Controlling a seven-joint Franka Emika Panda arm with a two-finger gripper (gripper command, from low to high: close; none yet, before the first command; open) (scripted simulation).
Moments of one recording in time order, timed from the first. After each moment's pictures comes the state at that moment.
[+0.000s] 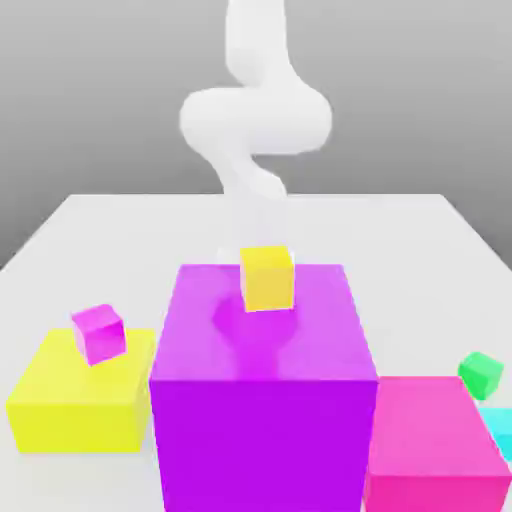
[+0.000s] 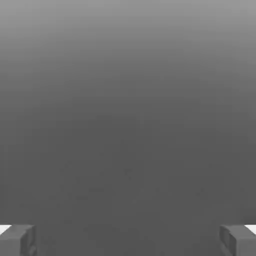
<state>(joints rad) 0.06 -0.71 0.00 -2.31 0.01 2.33 0.72</state>
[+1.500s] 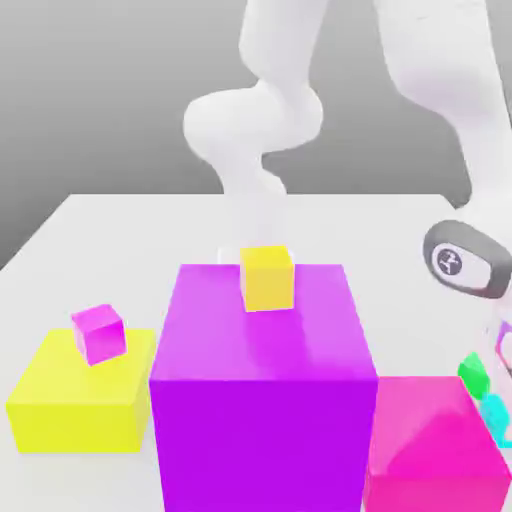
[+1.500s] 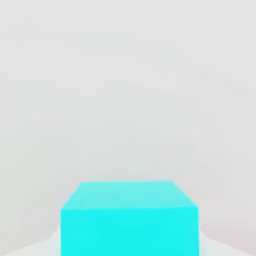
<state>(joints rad) 0.54 0.33 0.12 -2.37 -0.08 2.69 0.01</state>
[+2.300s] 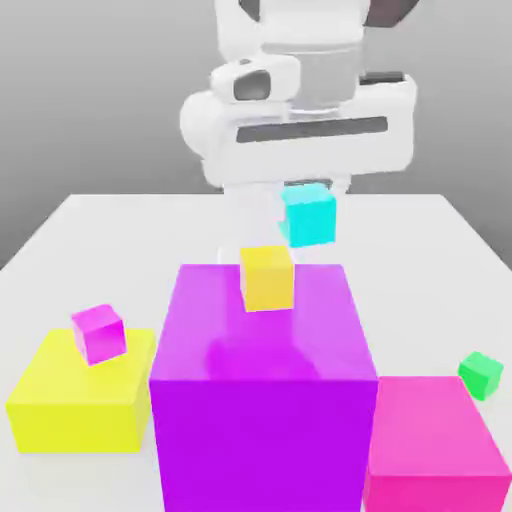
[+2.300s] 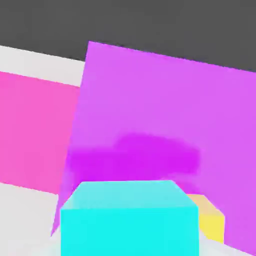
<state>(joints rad) 0.09 -0.53 -0.04 -2.52 -0.01 2.00 0.82</state>
